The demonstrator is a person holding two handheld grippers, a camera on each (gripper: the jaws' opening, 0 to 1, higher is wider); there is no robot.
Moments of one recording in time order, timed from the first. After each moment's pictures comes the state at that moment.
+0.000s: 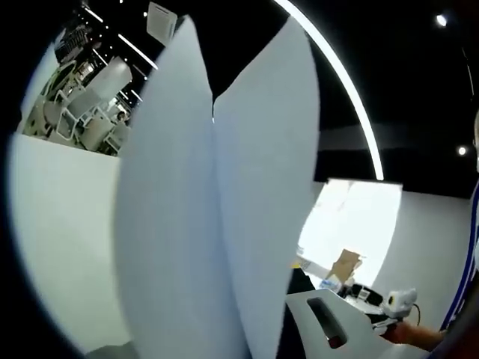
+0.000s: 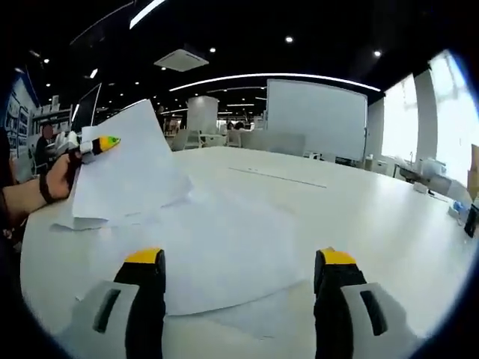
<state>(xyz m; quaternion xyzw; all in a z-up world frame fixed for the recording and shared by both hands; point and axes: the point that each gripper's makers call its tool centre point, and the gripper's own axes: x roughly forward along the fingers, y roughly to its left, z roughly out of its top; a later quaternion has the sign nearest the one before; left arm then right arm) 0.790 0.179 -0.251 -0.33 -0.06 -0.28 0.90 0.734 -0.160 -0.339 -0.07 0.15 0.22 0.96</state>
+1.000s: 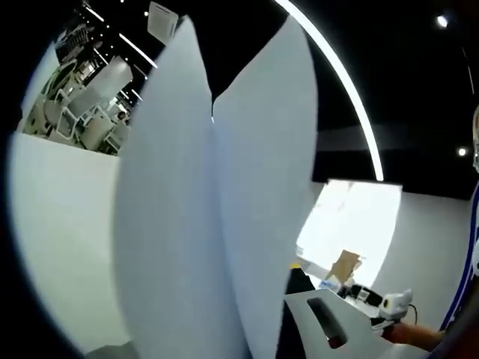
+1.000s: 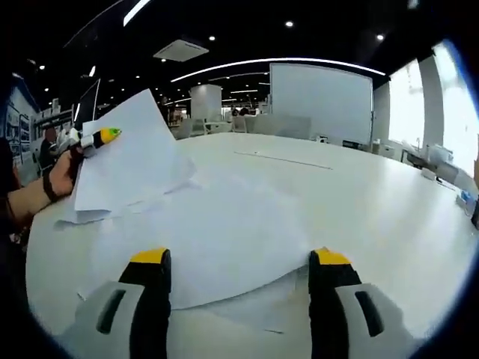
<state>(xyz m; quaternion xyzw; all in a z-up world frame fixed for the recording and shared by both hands) 0.789 0.180 -0.251 -0.33 -0.06 -0.28 0.90 0.731 -0.154 -0.354 -0.06 0.19 0.24 0.95</state>
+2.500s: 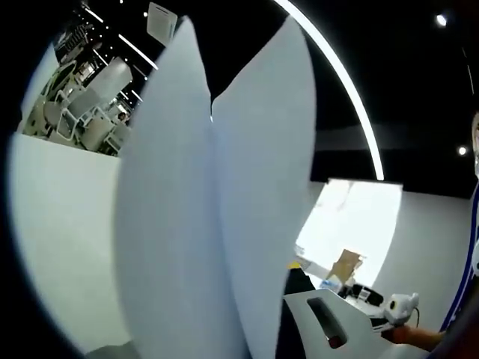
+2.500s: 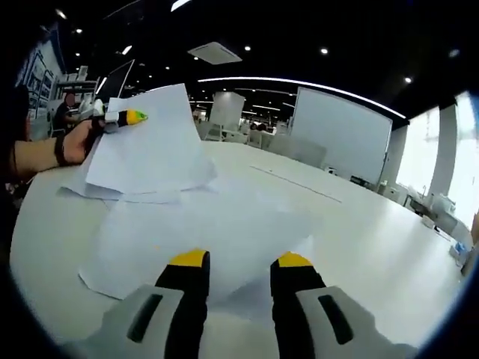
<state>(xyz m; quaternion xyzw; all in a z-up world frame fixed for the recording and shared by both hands) 0.789 0.179 -0.251 -0.33 -0.06 -0.28 0.90 0.726 -0.138 -0.344 -0.15 0.13 0.27 0.94</state>
